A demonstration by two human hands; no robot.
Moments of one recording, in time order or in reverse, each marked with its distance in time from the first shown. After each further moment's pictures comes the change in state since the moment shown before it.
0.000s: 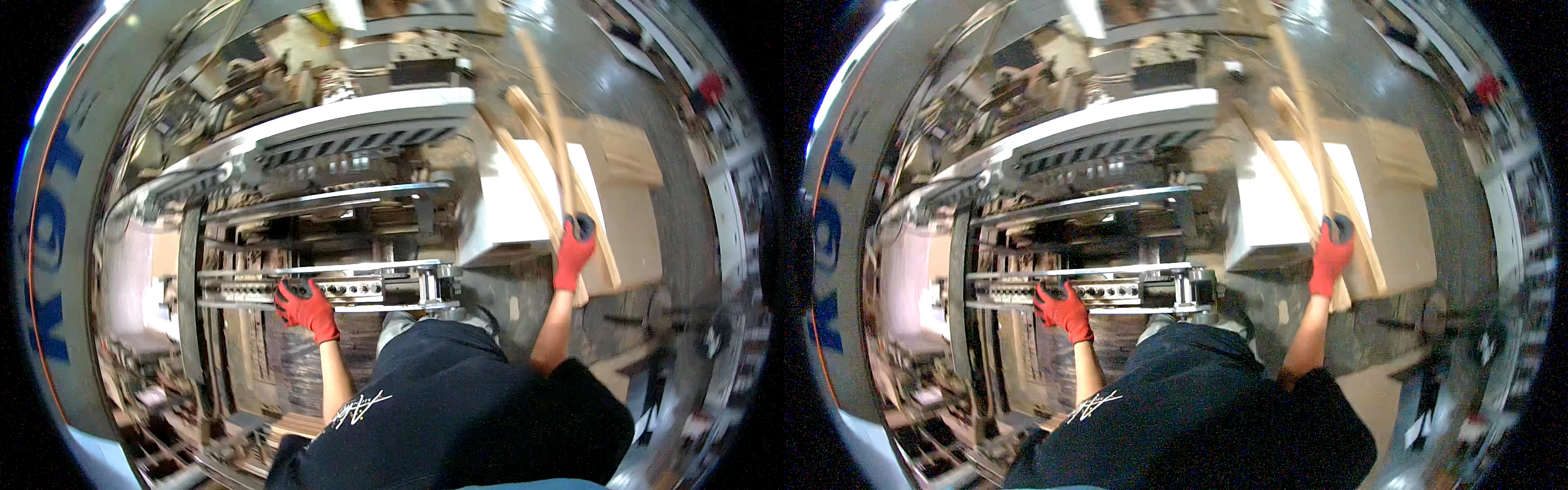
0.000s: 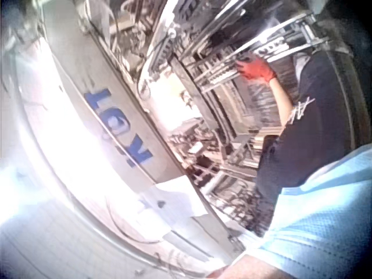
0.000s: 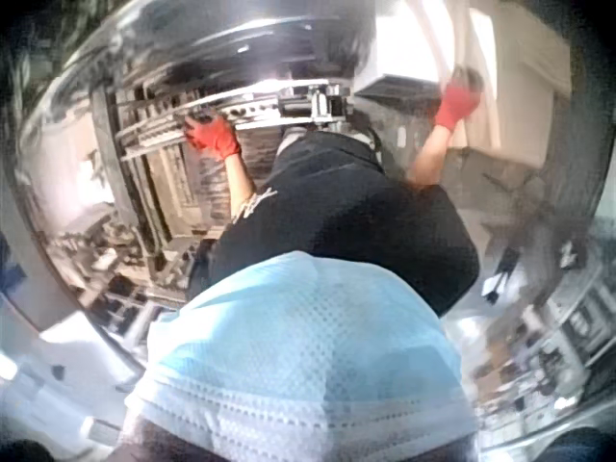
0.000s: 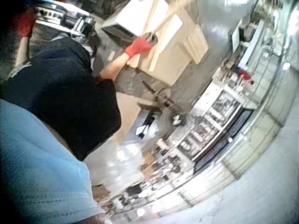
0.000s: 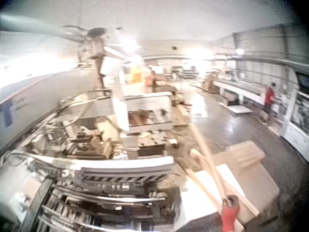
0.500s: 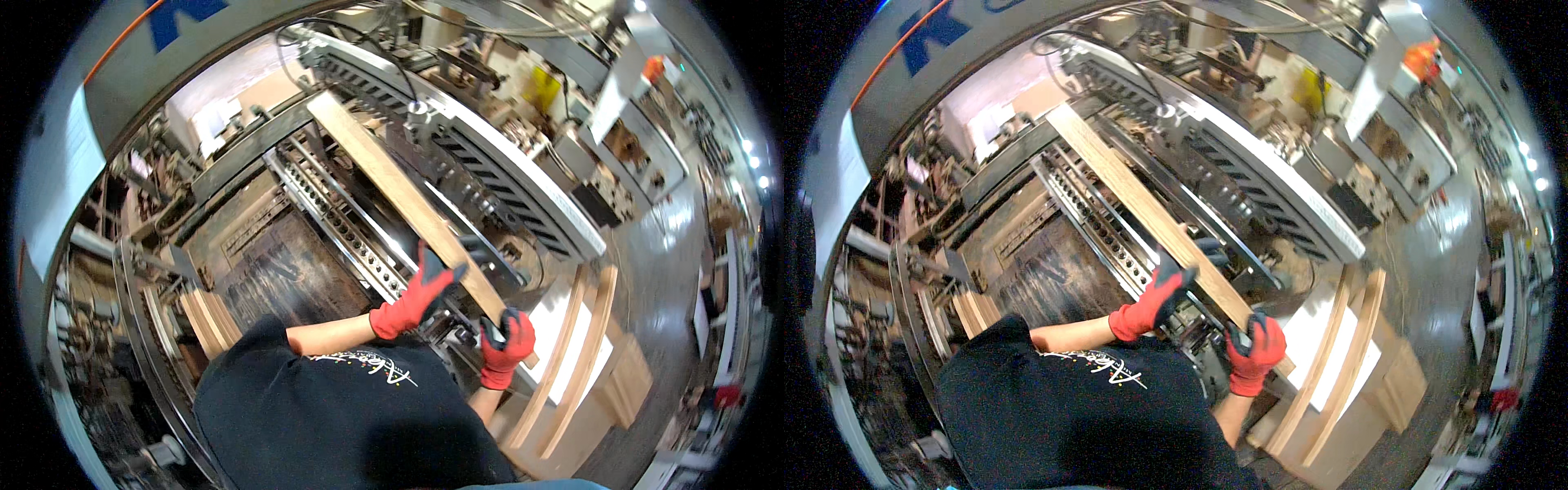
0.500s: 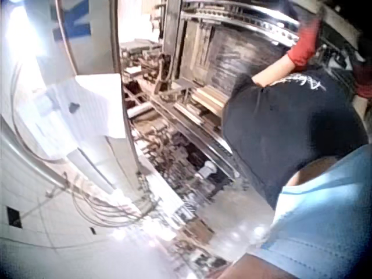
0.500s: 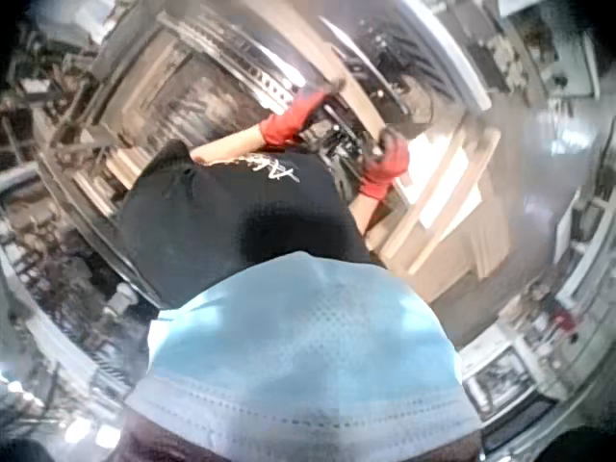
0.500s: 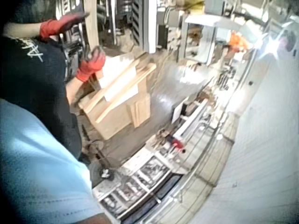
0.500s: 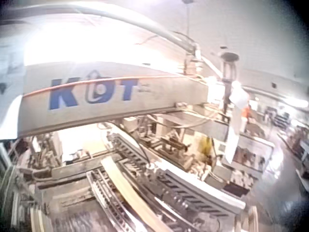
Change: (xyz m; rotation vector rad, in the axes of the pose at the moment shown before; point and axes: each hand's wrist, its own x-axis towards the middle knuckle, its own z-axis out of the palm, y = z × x) left_hand -0.048 0.133 -0.092 -1.693 -0.694 -0.042; right_hand -0.097 -0.127 0.081 0.141 -0.664 -1.020
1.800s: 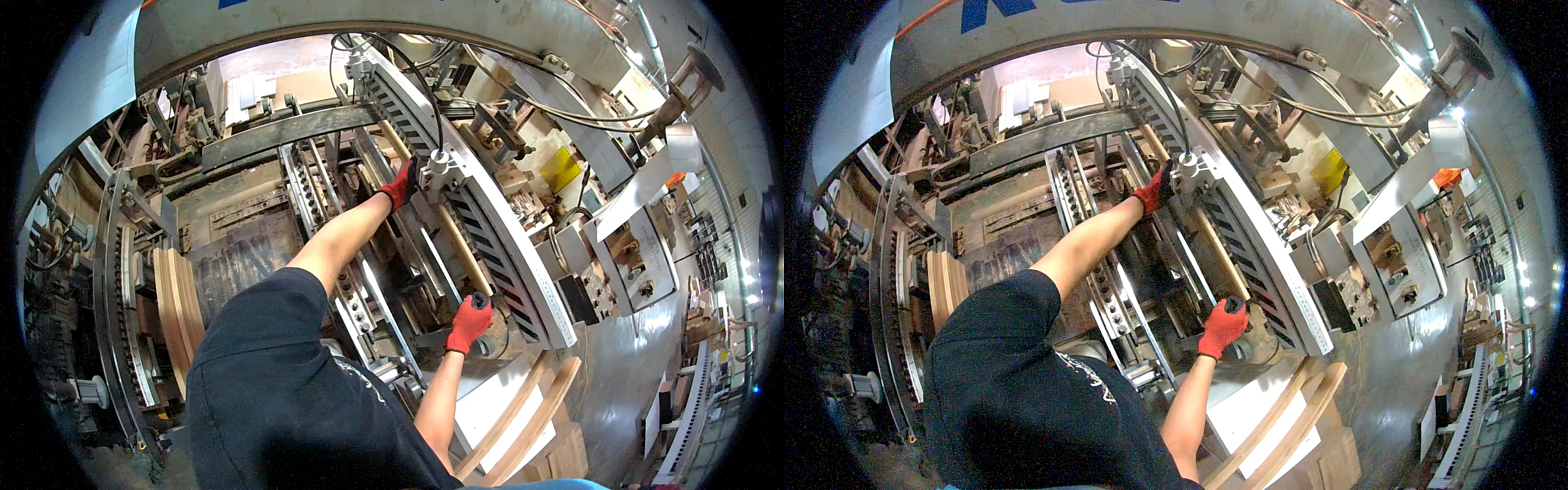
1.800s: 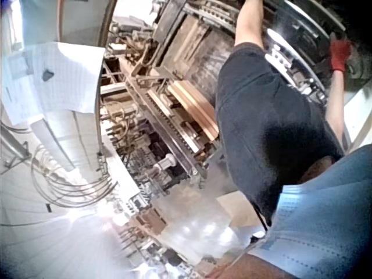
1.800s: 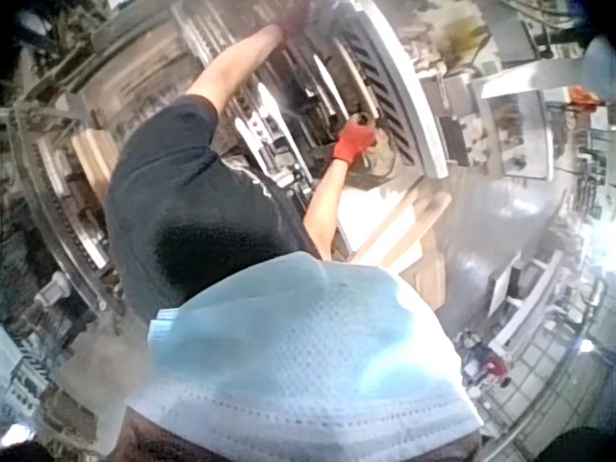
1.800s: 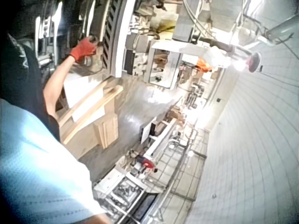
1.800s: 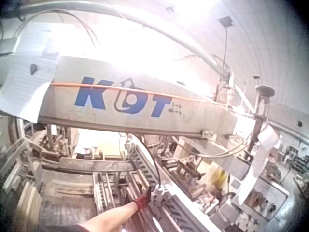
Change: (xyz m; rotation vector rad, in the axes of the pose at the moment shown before) left_hand 0.350 -0.089 -0.153 -0.242 0.326 -0.062; right_hand 0.073 0.101 0.185 0.004 -0.043 0.668
